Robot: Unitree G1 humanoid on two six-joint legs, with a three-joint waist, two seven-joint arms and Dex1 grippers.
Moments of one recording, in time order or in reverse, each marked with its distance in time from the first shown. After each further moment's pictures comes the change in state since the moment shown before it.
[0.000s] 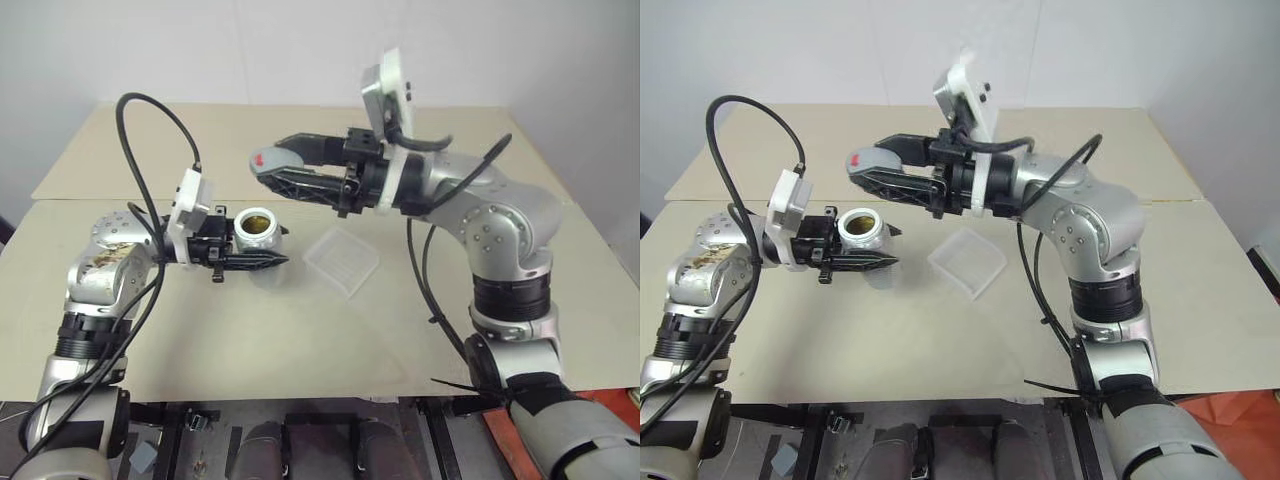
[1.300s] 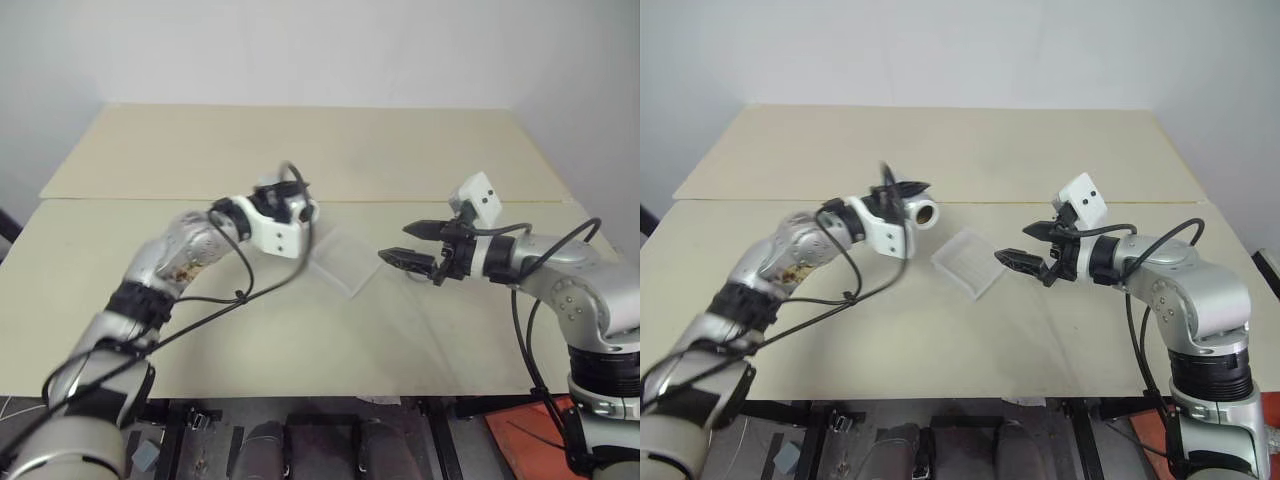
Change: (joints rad) left arm -0.340 -0.032 -0.515 0.477 1.361 -1.018 1.317; right arm 0.356 -0.355 -0.113 -0.147 0.014 0.234 0.035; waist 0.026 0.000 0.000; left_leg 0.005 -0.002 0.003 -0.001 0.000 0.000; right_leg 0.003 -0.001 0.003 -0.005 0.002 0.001
